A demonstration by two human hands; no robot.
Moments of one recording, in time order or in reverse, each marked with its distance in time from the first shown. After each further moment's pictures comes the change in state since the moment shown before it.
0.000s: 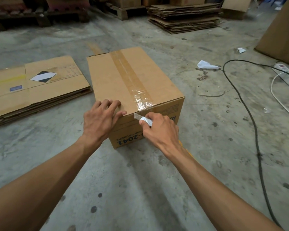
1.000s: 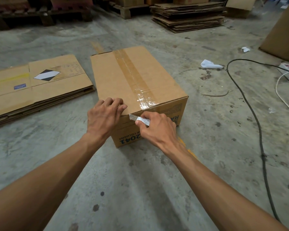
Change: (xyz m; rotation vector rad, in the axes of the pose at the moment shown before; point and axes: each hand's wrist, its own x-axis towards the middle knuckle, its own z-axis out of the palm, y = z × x) left_hand 0.002 0.006 -0.005 -0.078 0.040 -0.036; right_hand 0.005 -0.007 0.006 0.004 -0.024 -0.100
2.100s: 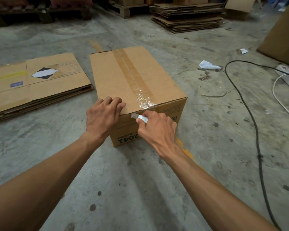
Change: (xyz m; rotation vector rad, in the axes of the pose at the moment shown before) left_hand 0.001 0.003 0.001 0.011 0.036 -0.004; right_hand -0.005 -0.009 -0.001 -0.149 0.076 0.055
